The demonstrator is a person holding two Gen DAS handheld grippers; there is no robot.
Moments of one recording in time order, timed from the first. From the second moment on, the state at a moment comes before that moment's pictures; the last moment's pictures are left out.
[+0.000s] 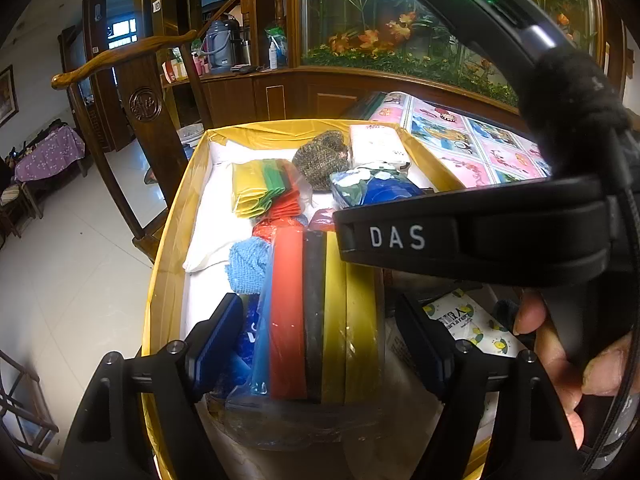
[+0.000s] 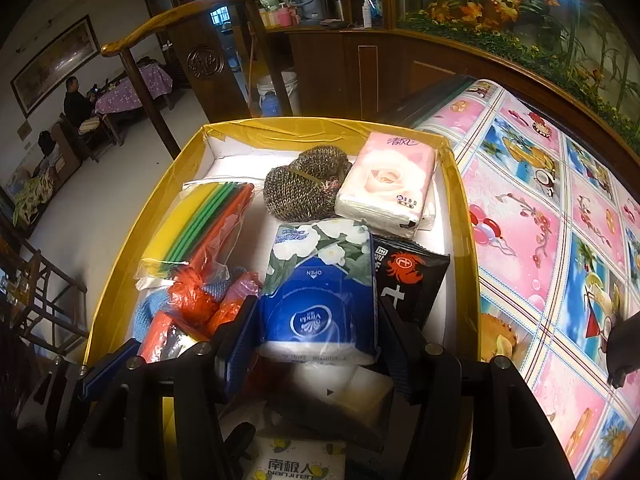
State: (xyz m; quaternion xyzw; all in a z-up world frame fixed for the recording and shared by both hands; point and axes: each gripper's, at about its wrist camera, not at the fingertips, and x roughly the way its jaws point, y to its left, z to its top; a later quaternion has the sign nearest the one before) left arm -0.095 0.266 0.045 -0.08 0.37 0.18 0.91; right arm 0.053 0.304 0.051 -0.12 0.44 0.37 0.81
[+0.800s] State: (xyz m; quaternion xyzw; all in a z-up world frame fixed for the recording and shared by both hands) left arm -0.100 0.258 0.046 -0.08 0.36 0.17 0.91; right arm 0.034 0.281 0.069 -0.11 0.42 0.38 0.81
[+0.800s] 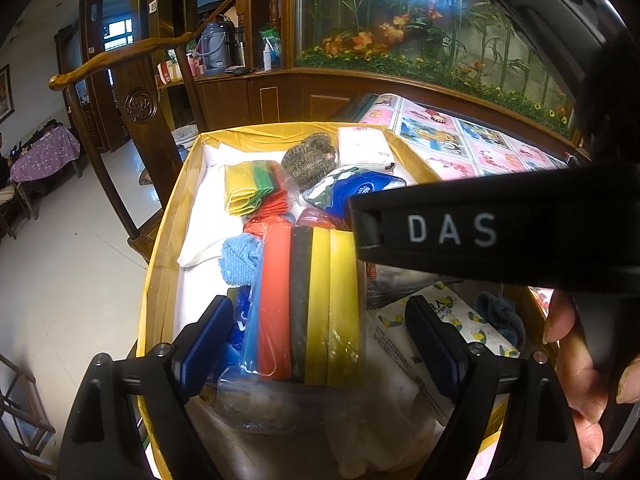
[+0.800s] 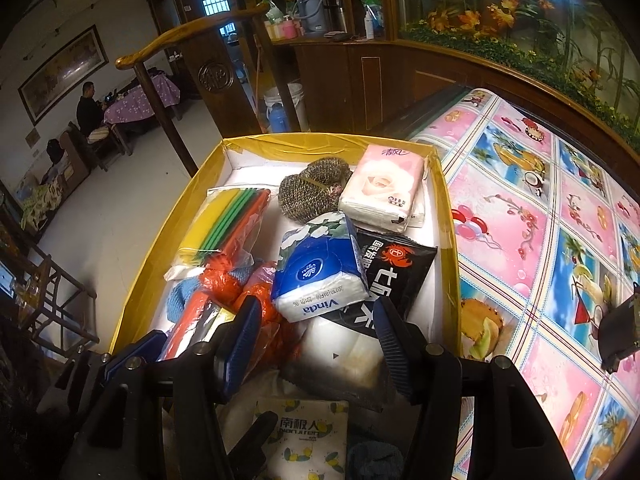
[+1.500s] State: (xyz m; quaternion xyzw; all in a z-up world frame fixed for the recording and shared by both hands) left arm -0.109 0.253 0.046 -0.08 0.36 0.17 0.91; right arm 0.018 0.239 0.074 -0.07 0.42 0.39 0.82
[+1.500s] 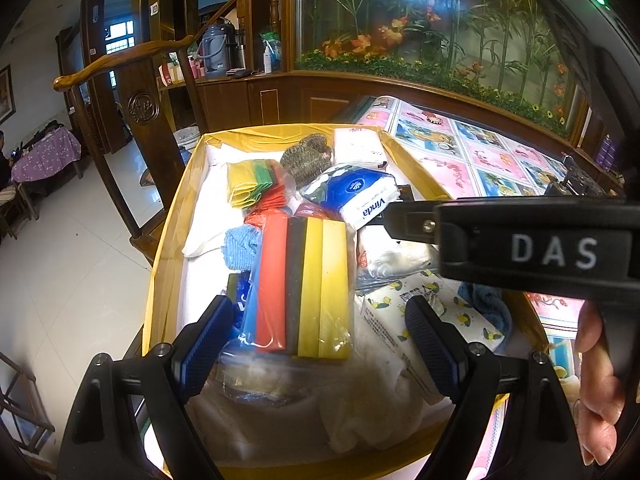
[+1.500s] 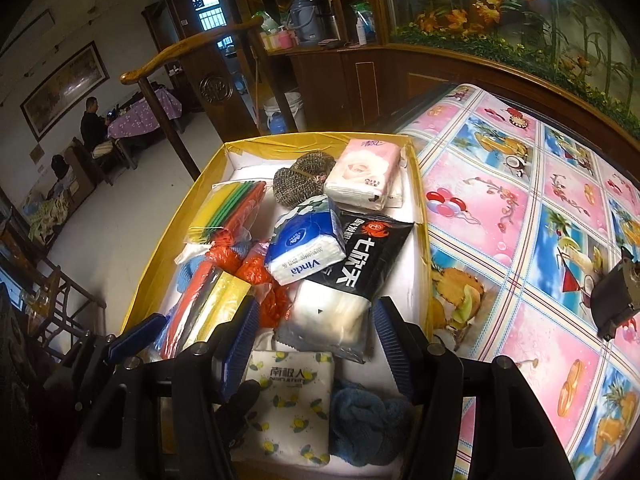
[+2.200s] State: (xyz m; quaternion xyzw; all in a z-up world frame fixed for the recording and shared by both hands) left arm -0.124 0.247 0.052 -0.08 0.36 0.17 0.92; right arm 0.005 0.195 0.073 -0.04 0.42 0.39 0.82
